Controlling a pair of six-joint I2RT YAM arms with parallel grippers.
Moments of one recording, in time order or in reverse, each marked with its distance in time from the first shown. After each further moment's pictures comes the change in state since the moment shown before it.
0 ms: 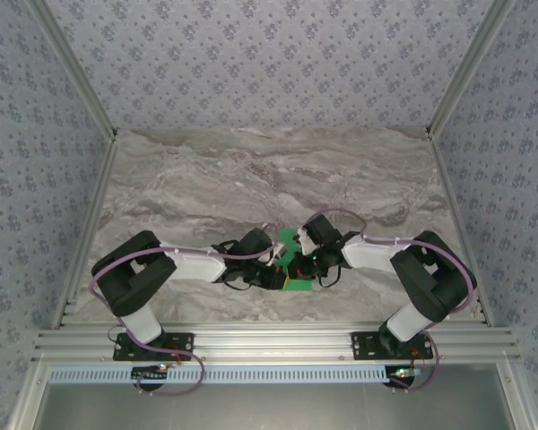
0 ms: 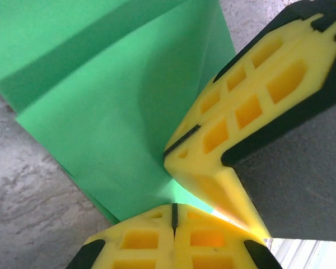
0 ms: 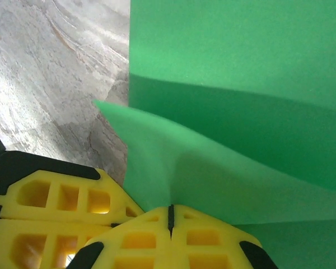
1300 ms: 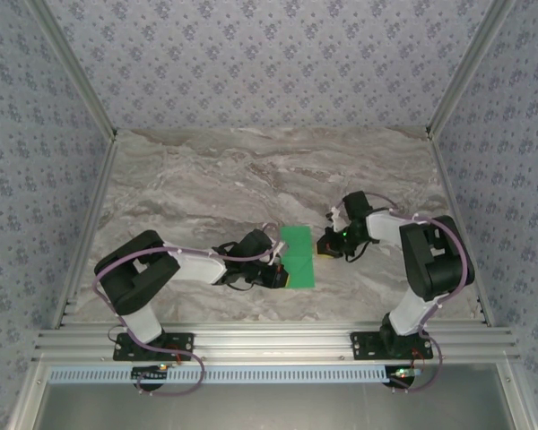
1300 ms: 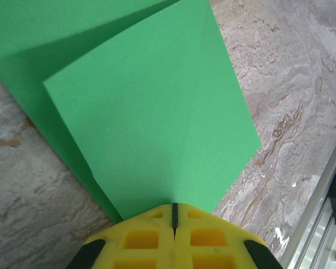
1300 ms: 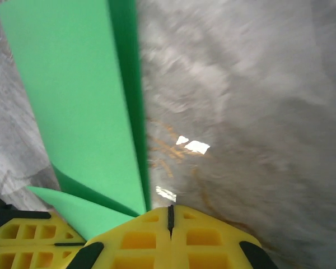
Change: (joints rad) left arm -0.004 0.018 -0.025 0.104 -0.014 -0.024; right arm -0.423 0.097 0.131 -0.224 -0.080 -0.283
